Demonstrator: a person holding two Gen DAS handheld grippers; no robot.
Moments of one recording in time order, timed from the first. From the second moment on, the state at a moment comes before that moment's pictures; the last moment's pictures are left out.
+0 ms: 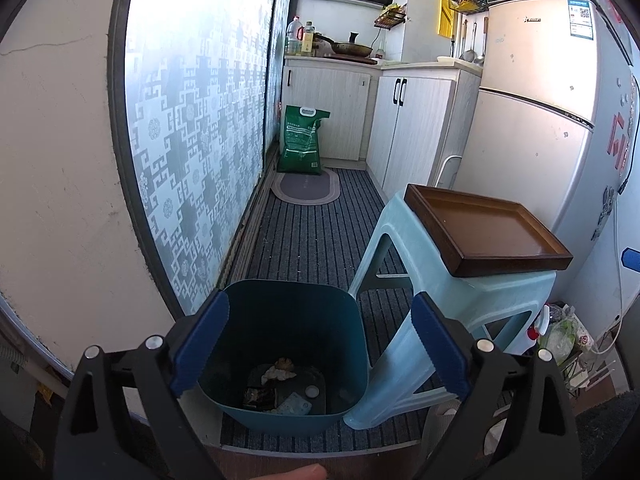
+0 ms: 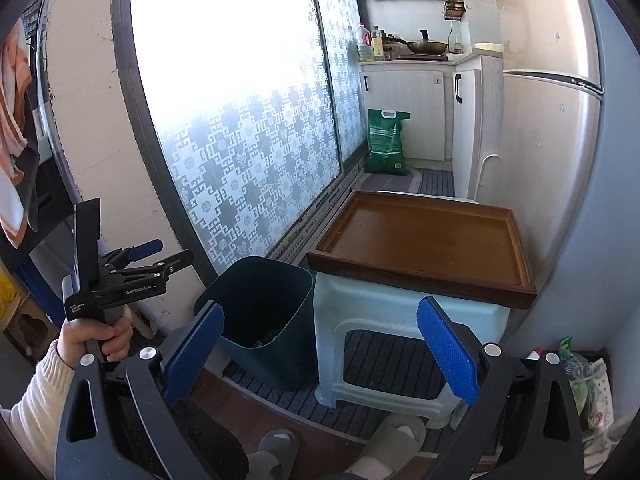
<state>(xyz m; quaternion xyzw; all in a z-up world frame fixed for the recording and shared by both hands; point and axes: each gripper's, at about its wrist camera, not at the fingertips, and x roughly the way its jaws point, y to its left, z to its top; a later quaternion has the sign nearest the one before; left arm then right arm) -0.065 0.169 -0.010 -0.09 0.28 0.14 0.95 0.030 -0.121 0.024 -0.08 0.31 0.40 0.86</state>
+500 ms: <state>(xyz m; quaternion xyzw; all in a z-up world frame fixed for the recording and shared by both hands) -0.066 0.168 -0.008 -0.09 0.28 0.15 0.94 0.032 -0.128 0.027 -0.07 0.31 0.39 0.87</state>
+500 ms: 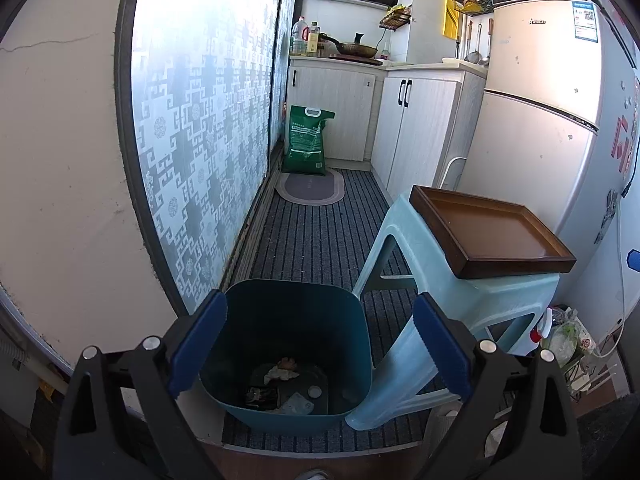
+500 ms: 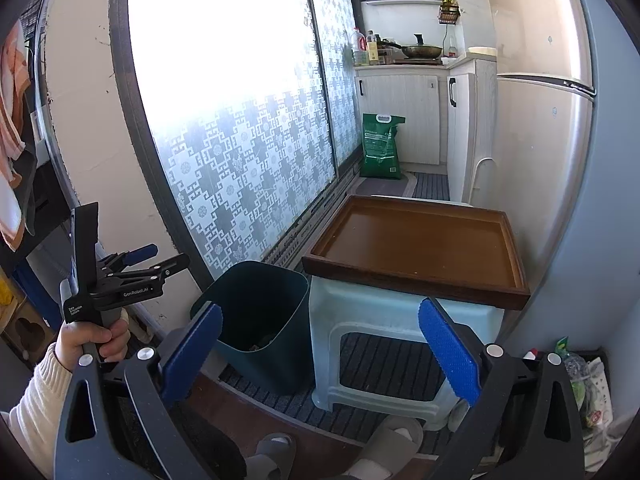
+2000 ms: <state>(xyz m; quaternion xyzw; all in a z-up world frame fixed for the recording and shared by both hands) -0.065 0.165 -0.008 -0.09 0.28 0.14 0.94 0.032 -0.125 0.028 -0.07 0.31 0.39 0.87</state>
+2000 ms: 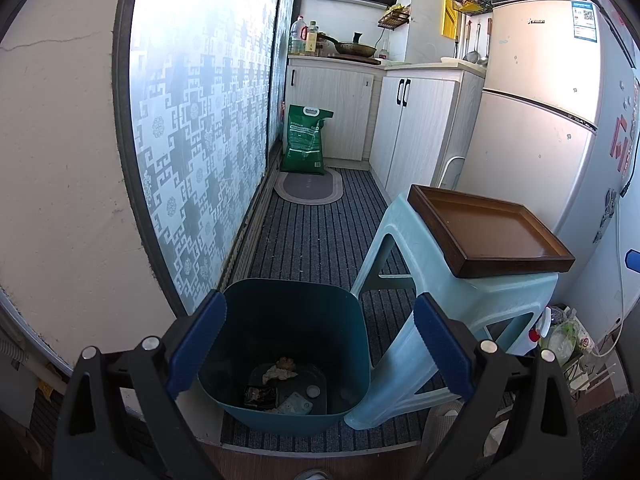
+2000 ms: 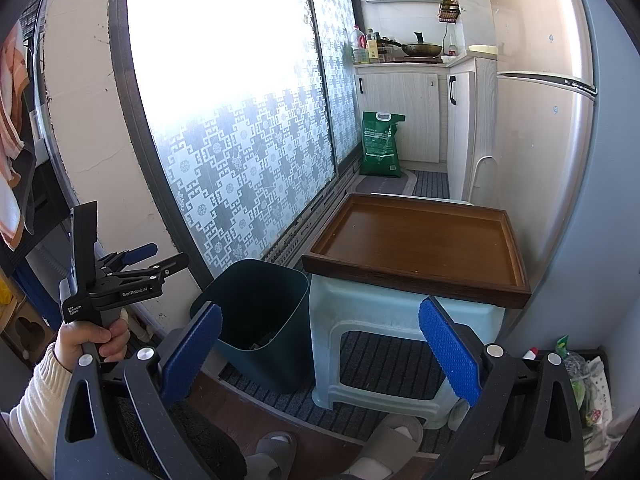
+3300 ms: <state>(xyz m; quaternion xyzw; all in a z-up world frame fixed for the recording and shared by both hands) -0.065 0.163 -0.008 -0.09 0.28 0.14 0.95 0.031 -0.123 0.028 -0.07 0.31 0.39 0.87</state>
